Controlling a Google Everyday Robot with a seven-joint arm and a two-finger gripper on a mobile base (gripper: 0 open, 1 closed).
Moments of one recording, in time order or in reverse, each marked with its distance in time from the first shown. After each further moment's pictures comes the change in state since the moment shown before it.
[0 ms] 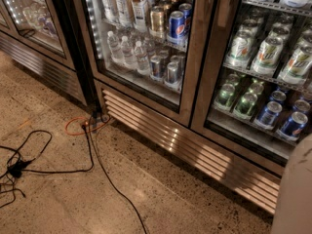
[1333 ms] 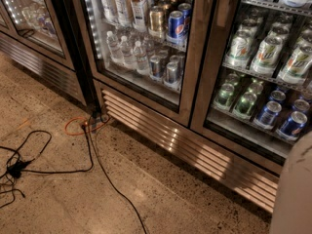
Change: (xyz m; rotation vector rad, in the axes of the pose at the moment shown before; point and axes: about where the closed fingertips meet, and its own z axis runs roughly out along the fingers) arm -0.006 -0.003 -0.001 0.011 -0.005 -0.018
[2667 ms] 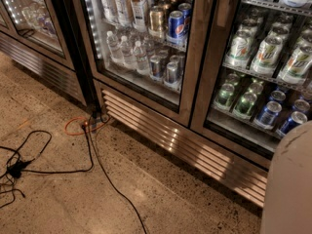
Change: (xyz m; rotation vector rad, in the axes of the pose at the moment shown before) arm 0.002 0.001 -0.004 -0.026 -0.011 -0.018
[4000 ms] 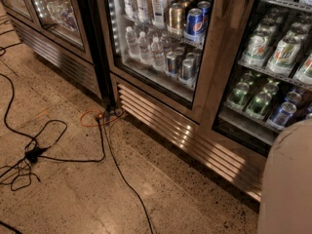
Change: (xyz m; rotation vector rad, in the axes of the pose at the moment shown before) arm 0.013 0.002 -0.015 -0.016 -0.008 -0.010
